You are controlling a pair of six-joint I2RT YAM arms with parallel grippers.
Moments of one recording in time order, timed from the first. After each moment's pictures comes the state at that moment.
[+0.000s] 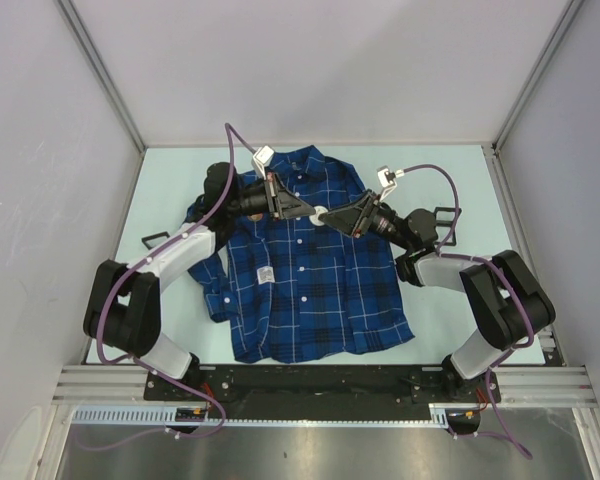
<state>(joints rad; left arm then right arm) -0.36 1.54 1.01 0.38 0.93 -0.87 0.44 1.61 0.68 1.29 -0.70 1.01</state>
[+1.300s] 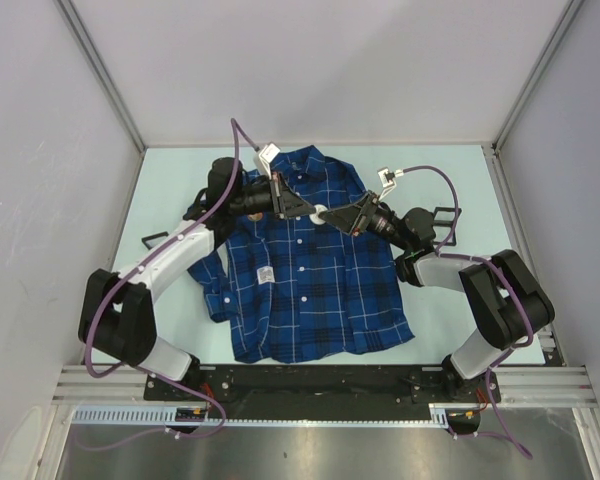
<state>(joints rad) -0.40 1.49 1.08 0.14 0.79 -0.65 0.45 1.62 0.68 1.24 -0.65 1.02</state>
